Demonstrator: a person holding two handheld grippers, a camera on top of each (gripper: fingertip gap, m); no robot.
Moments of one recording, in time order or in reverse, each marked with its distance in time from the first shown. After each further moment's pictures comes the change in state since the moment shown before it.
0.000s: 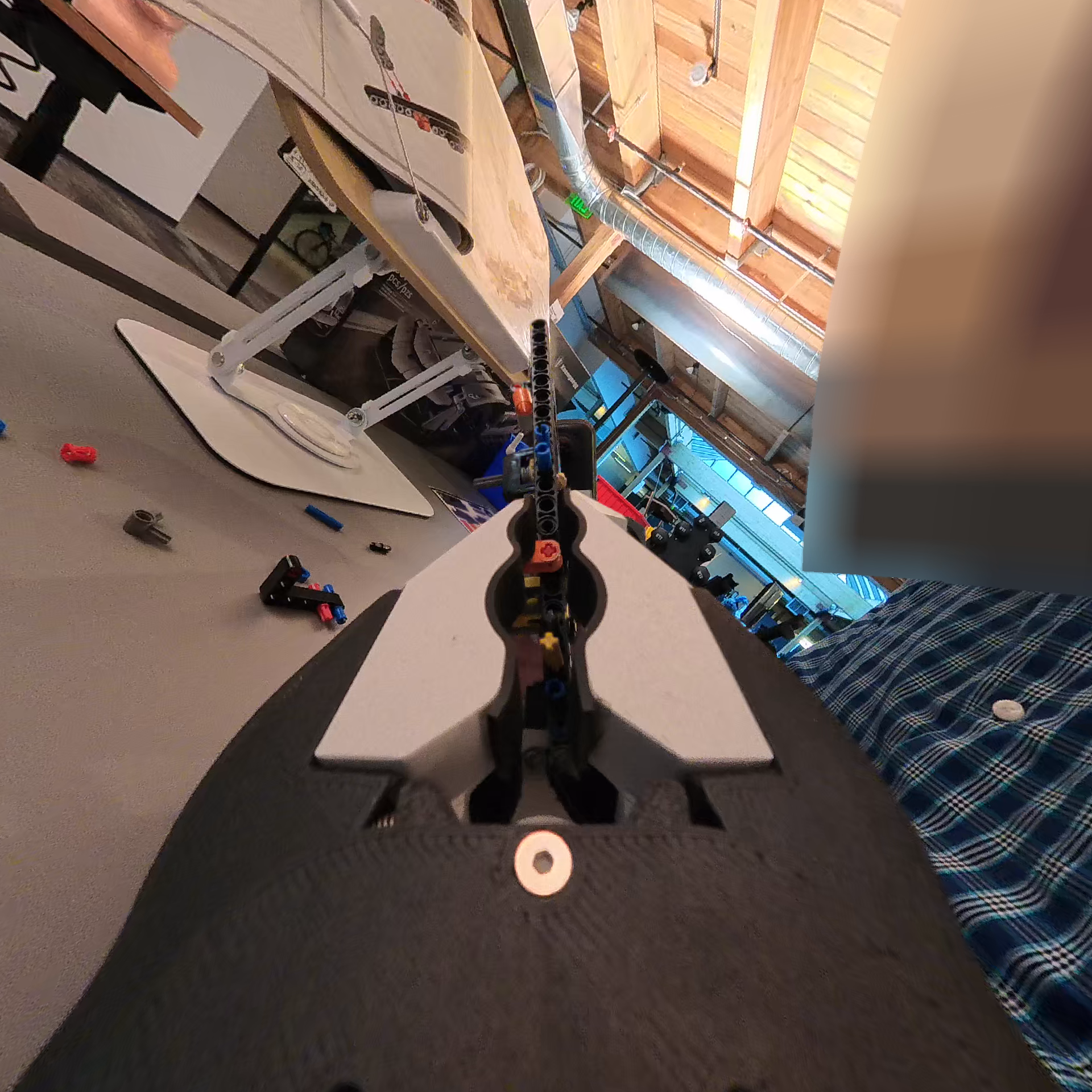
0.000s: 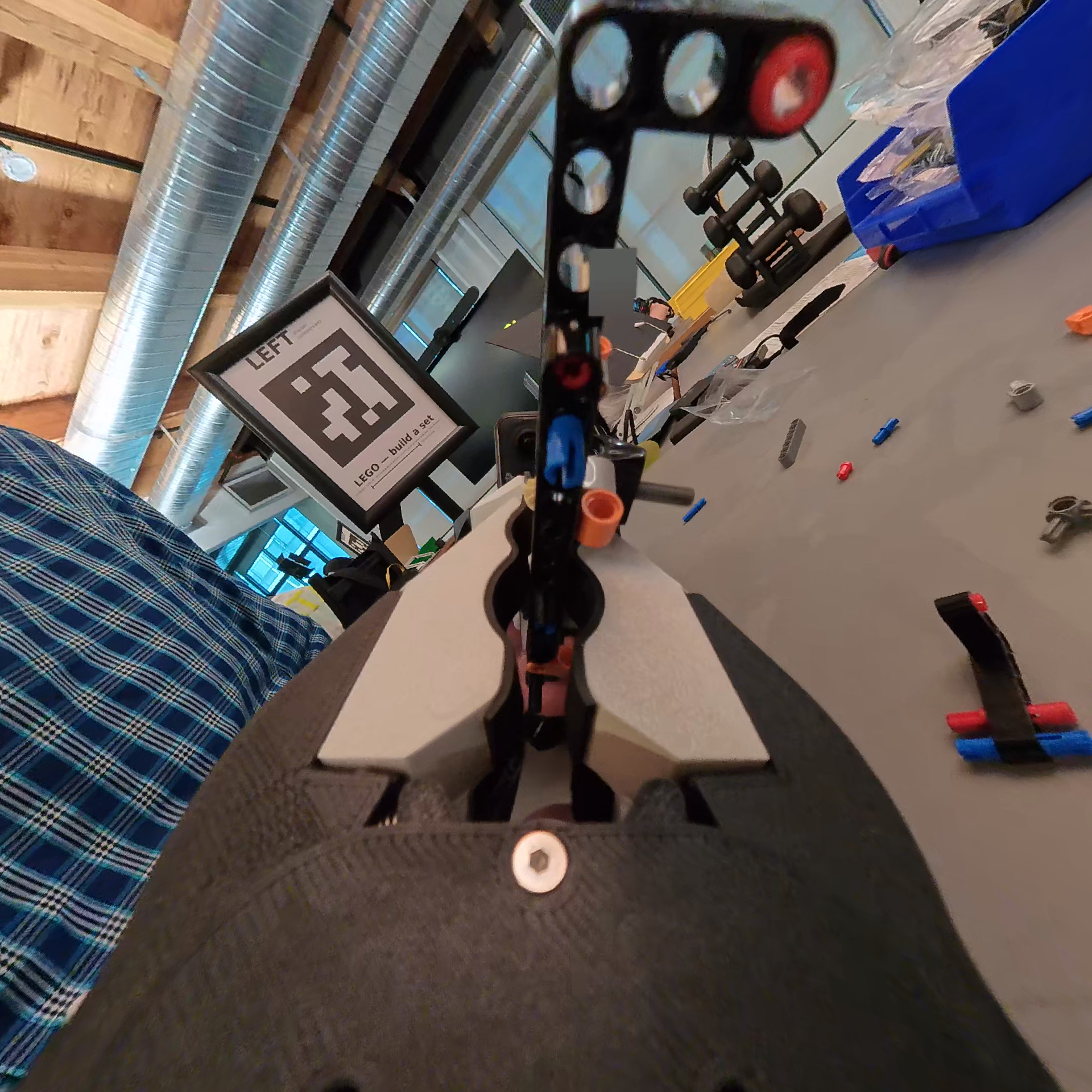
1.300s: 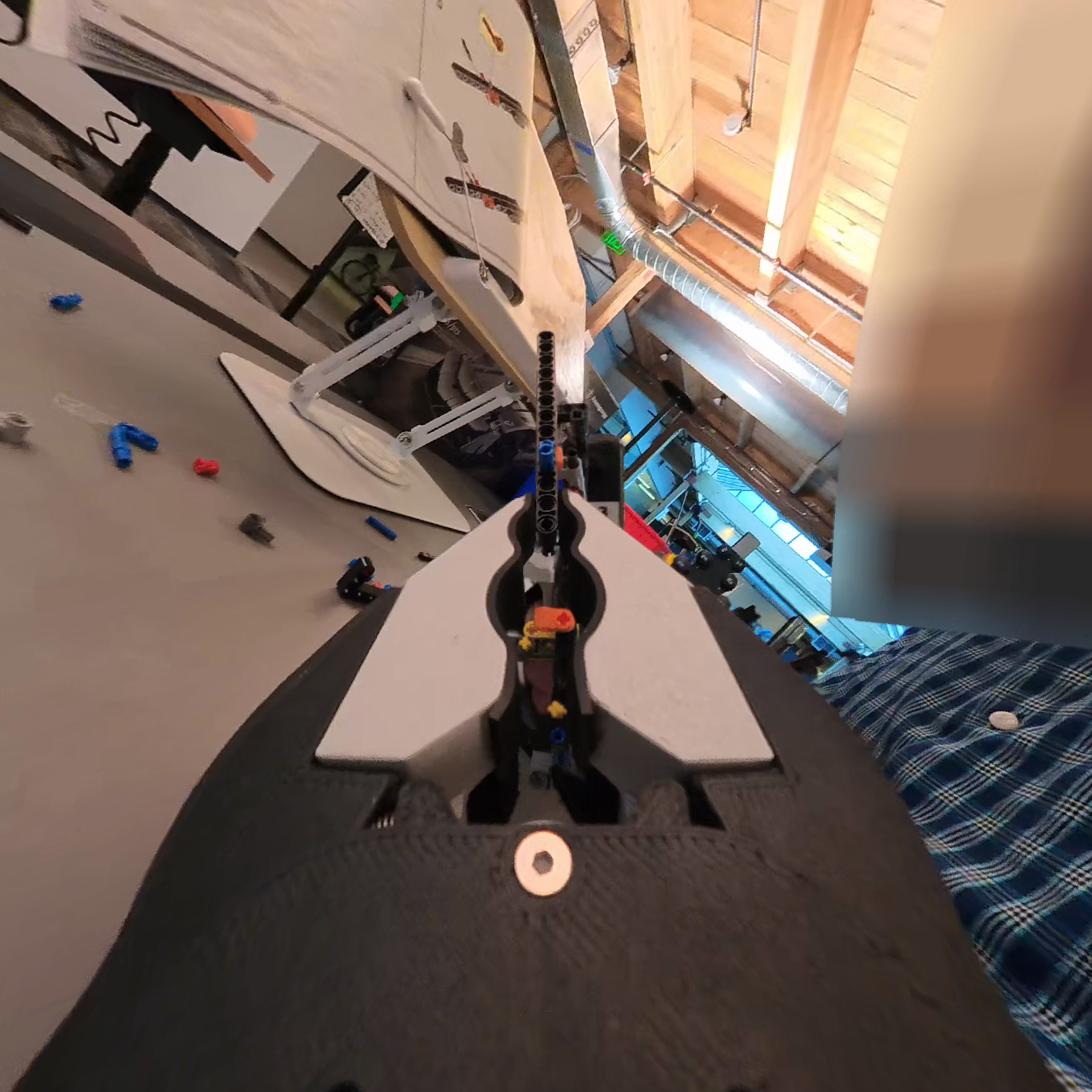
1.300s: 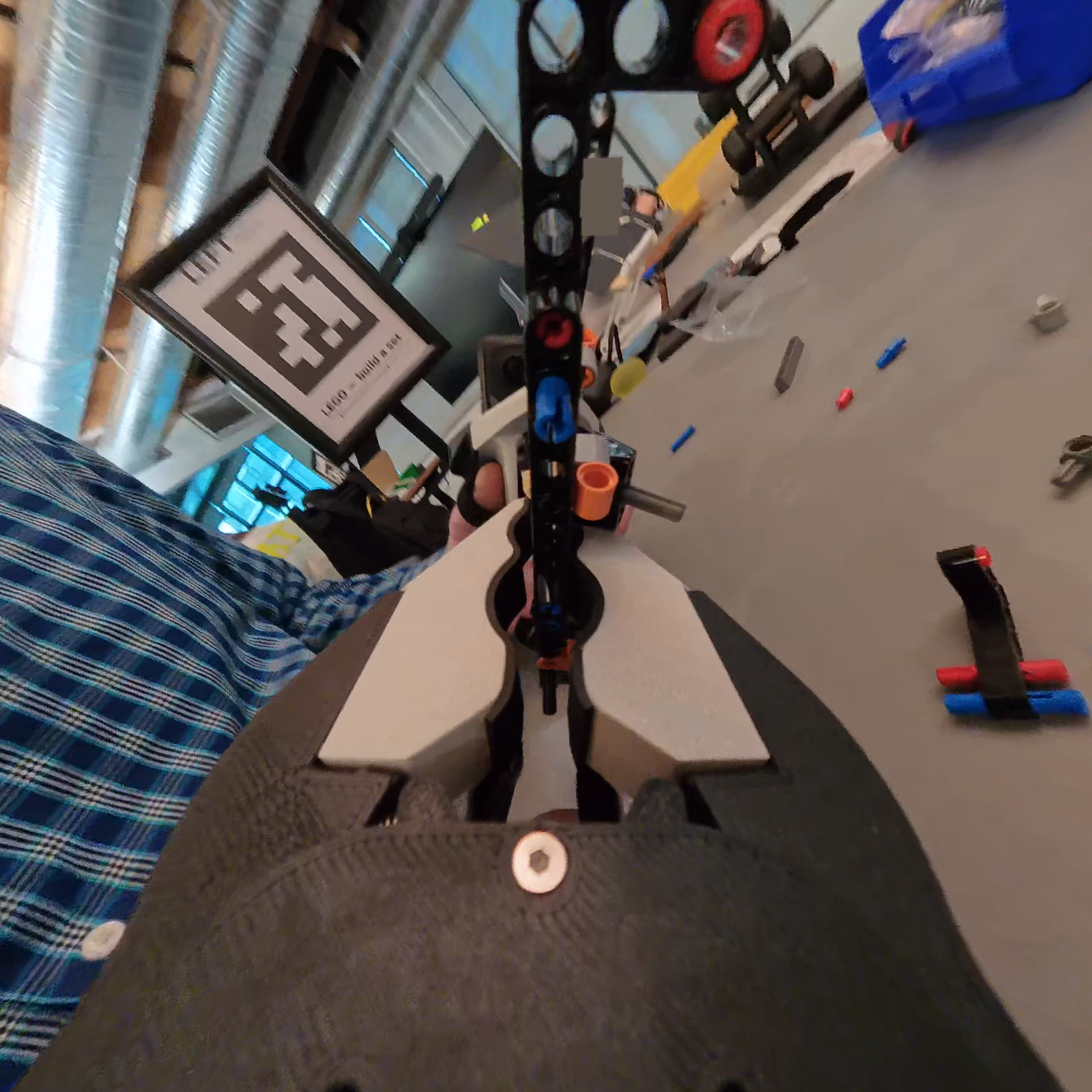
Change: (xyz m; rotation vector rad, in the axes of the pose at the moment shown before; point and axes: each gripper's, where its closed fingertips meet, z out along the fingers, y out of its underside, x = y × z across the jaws) left arm -0.014 -0.022 -0.029 0.048 -0.065 -0.014; right arm 0.005 0.020 0.002 -0.168 0.044 0.010
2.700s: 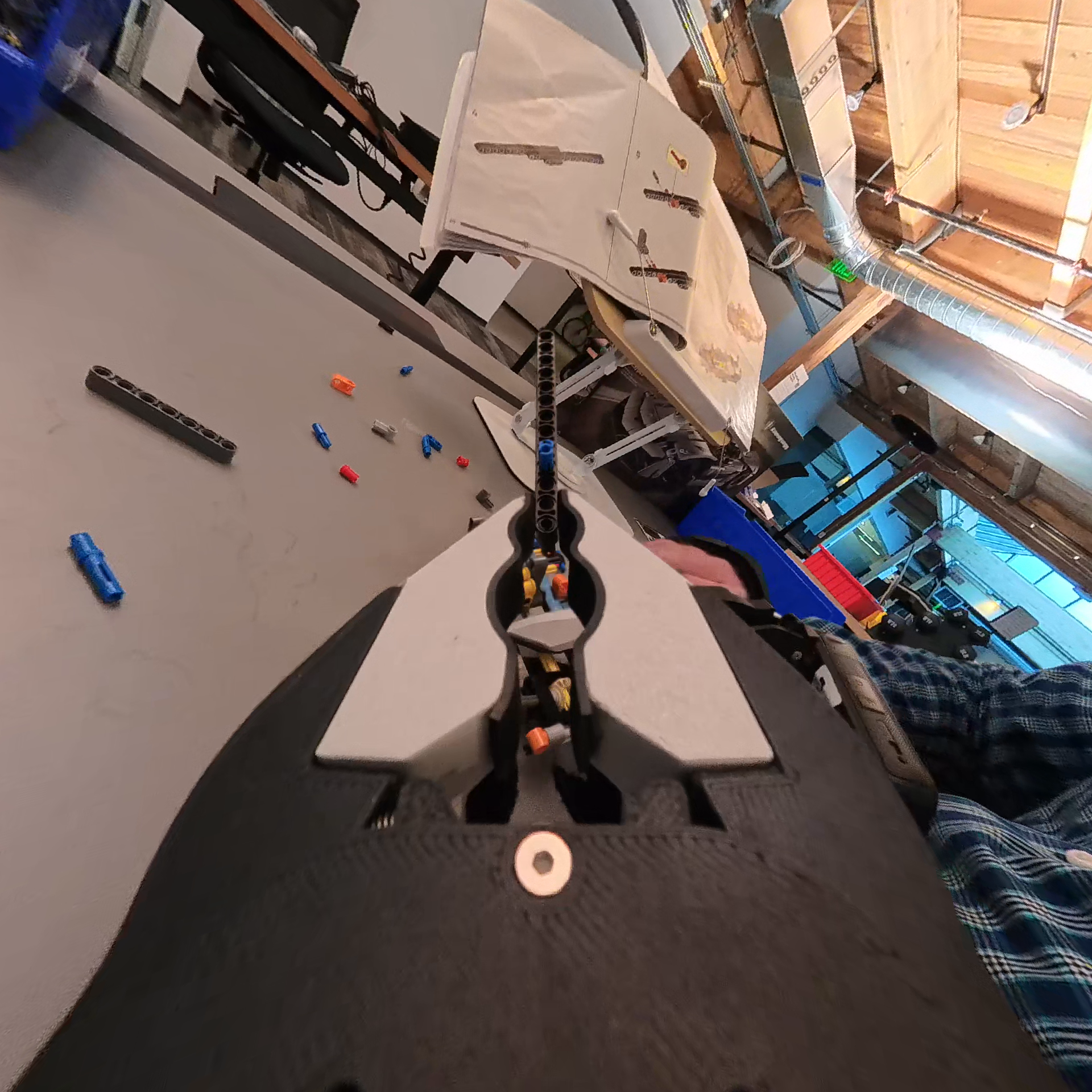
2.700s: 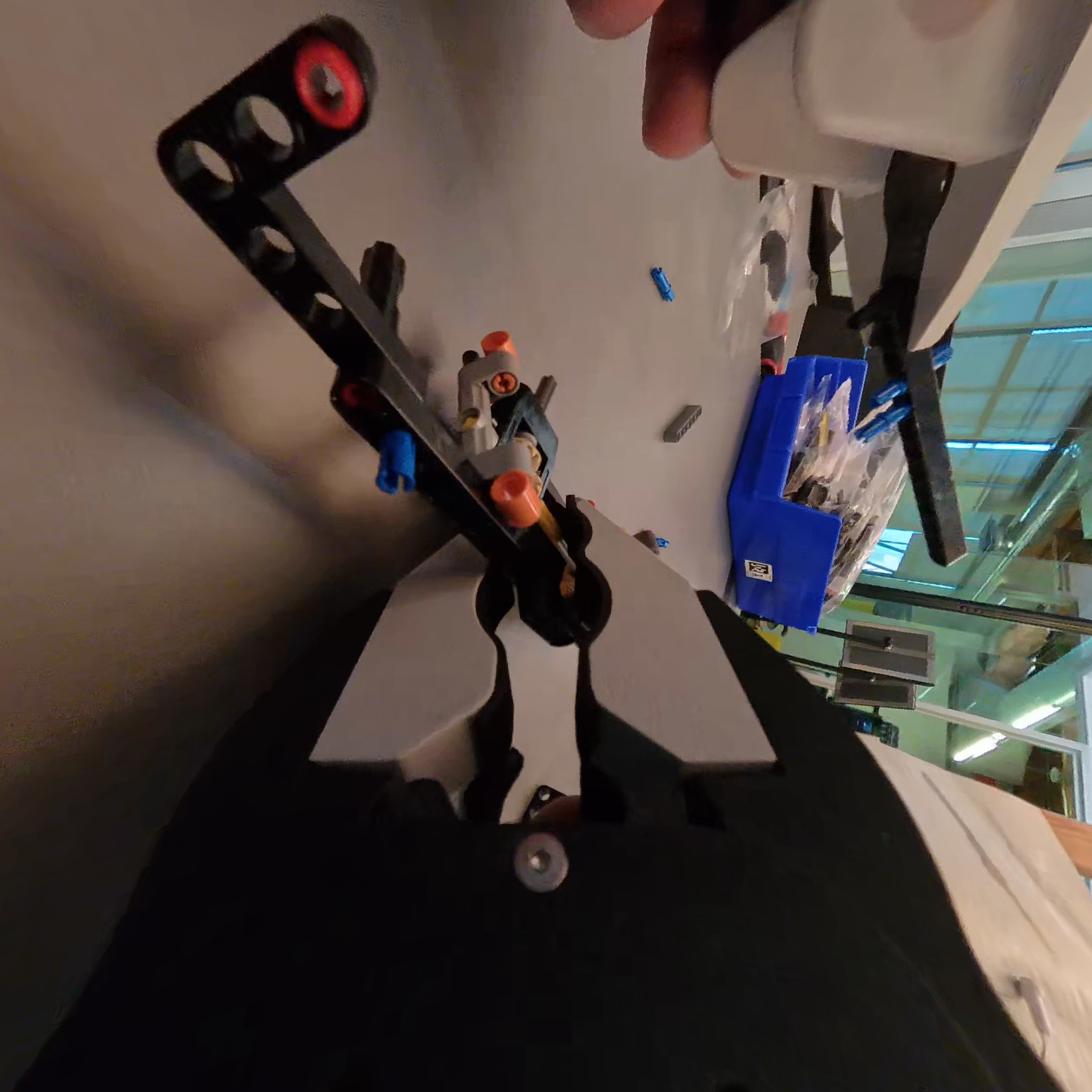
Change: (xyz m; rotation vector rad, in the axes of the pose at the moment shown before) left arm -0.017 -0.026 -0.100 0.081 -0.386 0.130; right arm 0.064 0.079 0.066 -0.884 0.455 -1.913
